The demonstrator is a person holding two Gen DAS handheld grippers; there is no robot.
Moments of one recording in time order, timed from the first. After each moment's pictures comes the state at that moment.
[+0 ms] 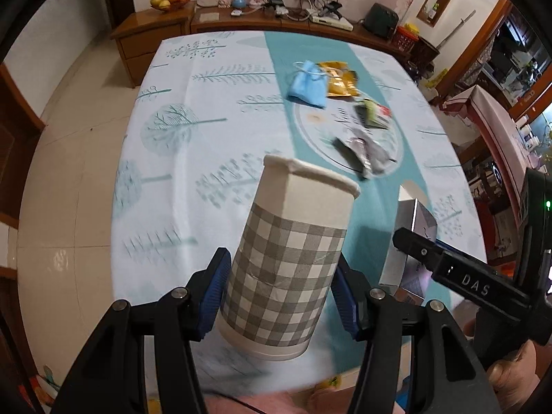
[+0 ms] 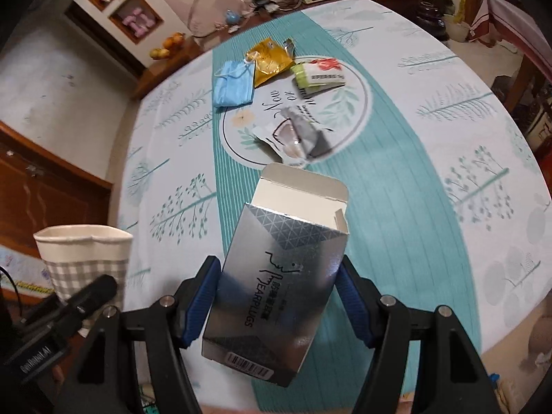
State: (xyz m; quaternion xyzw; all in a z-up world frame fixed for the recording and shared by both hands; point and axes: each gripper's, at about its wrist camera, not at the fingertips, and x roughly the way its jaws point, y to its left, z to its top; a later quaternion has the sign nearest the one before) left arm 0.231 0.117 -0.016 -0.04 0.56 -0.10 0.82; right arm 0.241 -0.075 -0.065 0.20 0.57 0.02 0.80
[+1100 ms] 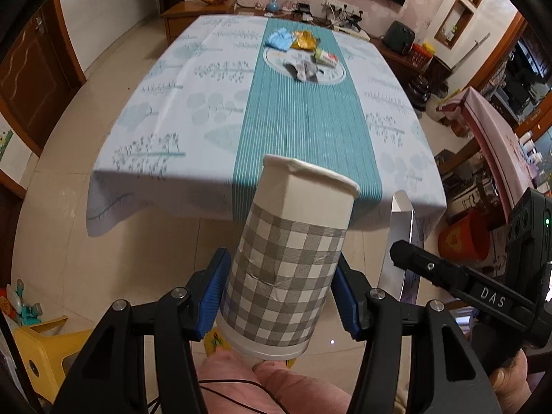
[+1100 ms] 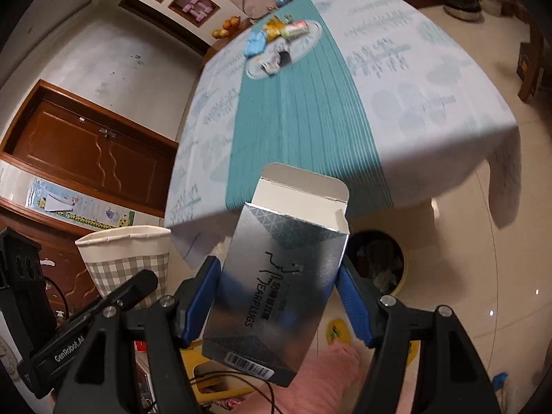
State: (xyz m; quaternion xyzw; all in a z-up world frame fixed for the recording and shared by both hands) left arm -0.044 0.012 -0.002 -0.09 0.55 -0.02 0.83; right arm -0.005 -0.197 -0.054 0.26 0.57 0.17 0.76
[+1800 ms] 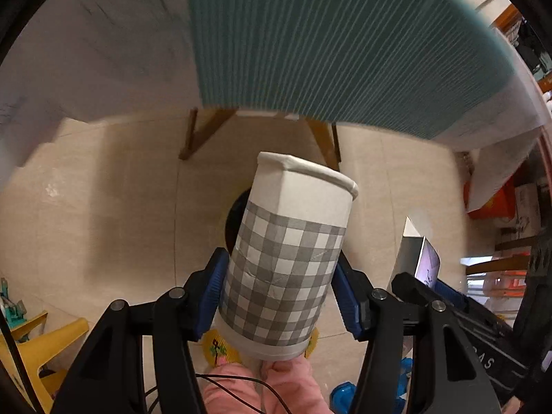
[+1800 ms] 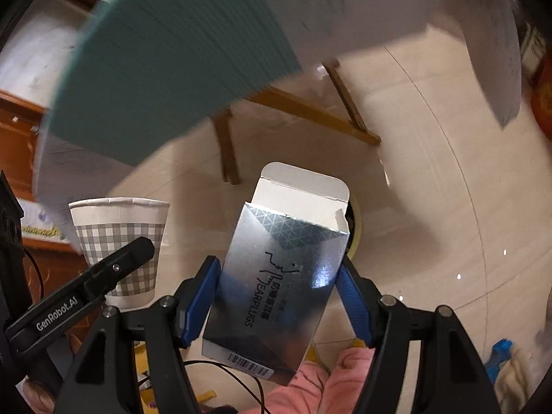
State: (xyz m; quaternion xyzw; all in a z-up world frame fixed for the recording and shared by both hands) left arm -0.017 -0.002 -0.272 -0.07 0.63 -0.05 0.77; right arm -0.048 -0.188 -0.280 0.22 0.62 0.05 0.75
